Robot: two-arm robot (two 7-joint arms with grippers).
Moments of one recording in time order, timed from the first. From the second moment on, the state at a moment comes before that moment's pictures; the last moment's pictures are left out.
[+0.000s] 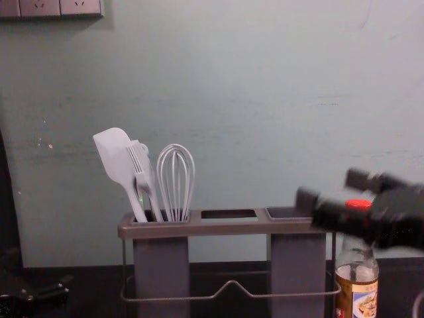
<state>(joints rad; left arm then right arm) -0.20 0.60 0.45 -1.41 -0.25 -0.12 0.03 0.03 0.39 -0.24 -1.70 0.35 -0.15 0.44</state>
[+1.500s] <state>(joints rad) -0.20 0.60 0.45 -1.41 -0.25 -0.12 0.03 0.04 0.41 -0.43 -1.63 0.25 -0.01 0.44</state>
